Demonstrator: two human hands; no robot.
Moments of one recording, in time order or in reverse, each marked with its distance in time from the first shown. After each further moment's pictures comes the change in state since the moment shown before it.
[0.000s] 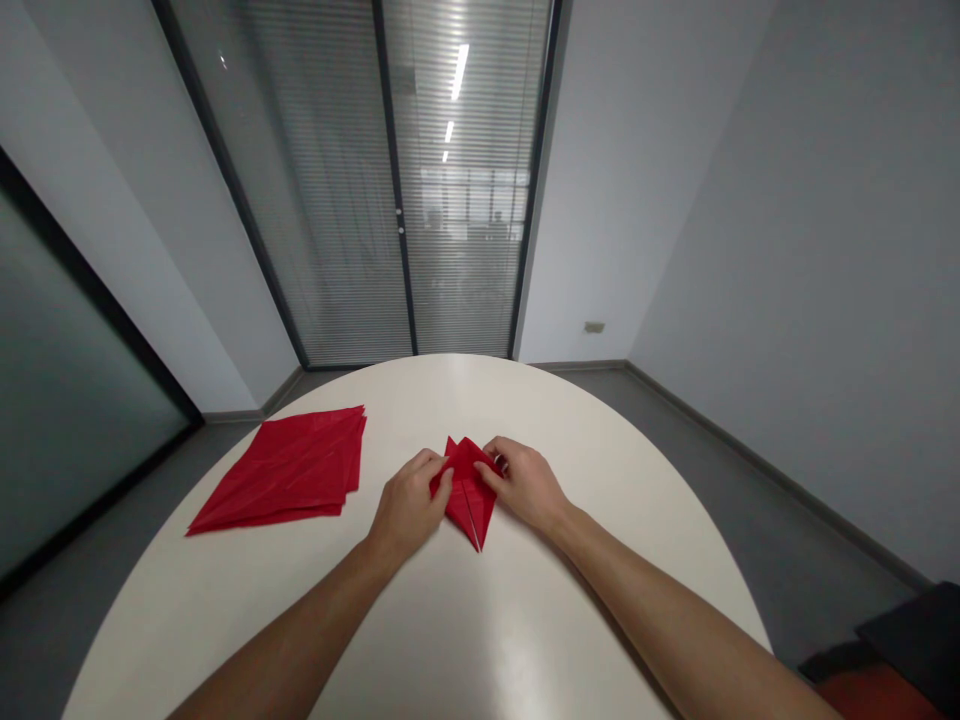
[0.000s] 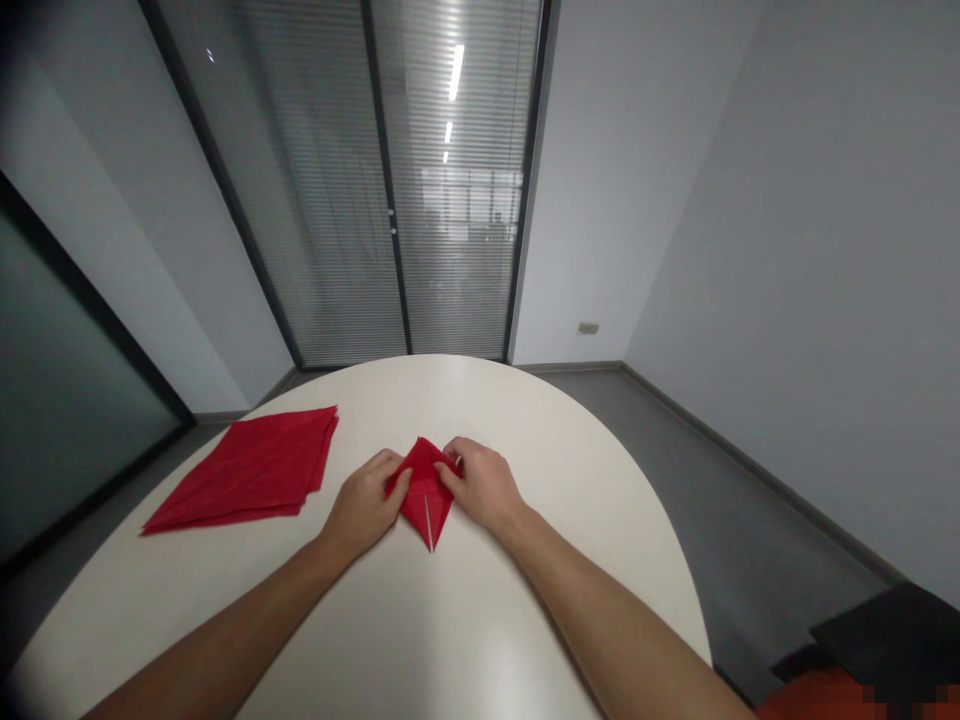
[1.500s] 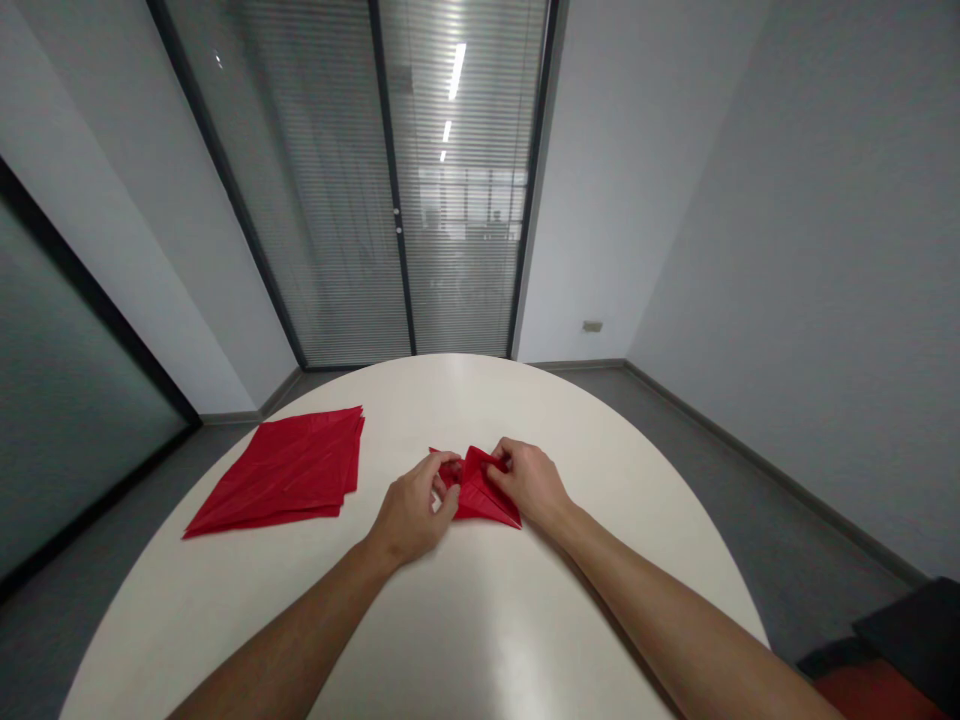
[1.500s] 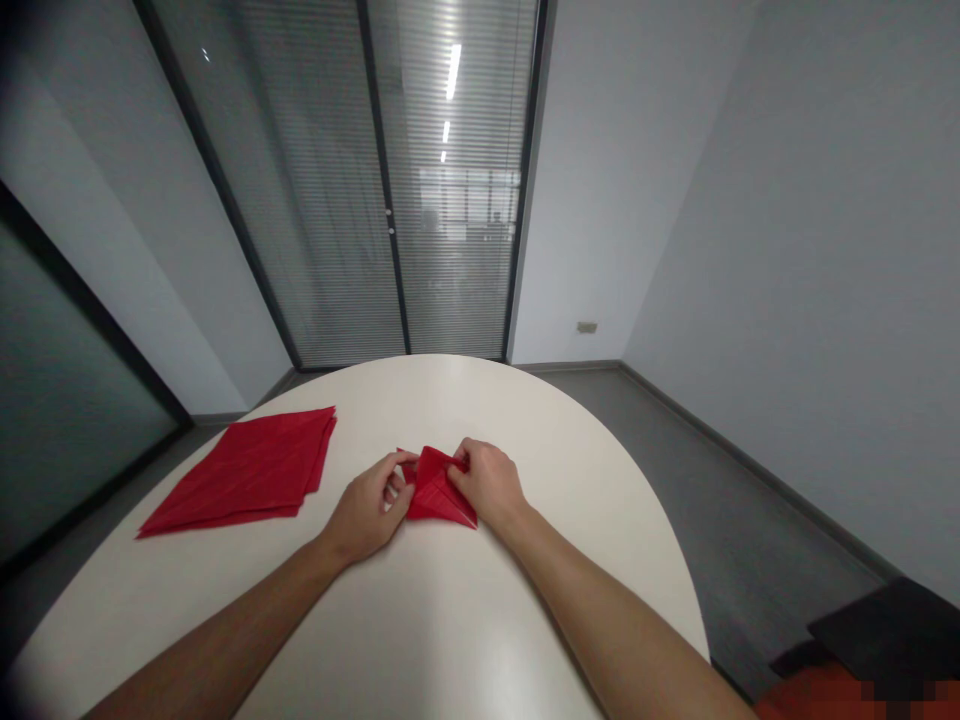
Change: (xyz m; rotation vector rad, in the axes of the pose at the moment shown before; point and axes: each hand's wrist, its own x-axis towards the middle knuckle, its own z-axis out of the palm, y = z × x) left_hand -0.005 0.006 -0.007 -0.187 -0.101 -0.031; right_hand 0.003 0.006 0.002 -0.151 0.008 0.187
